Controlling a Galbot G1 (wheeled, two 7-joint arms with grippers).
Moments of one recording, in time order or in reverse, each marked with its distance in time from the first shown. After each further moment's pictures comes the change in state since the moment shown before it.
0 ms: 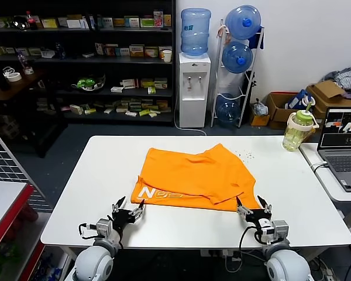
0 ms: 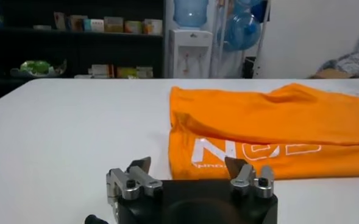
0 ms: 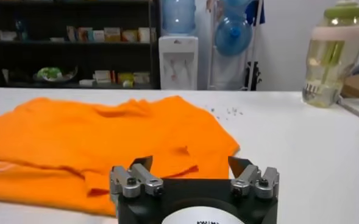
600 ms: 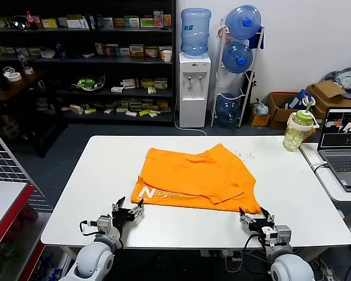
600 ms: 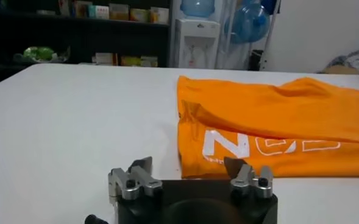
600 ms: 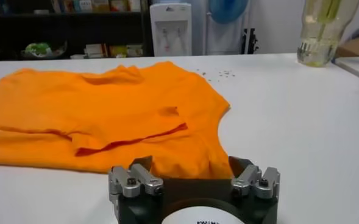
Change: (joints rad) left arm -0.047 -0.002 0.012 0.061 -0.044 0.018 -0.006; right arm -0.004 -0.002 0.013 -0.035 0.046 -0.069 0.010
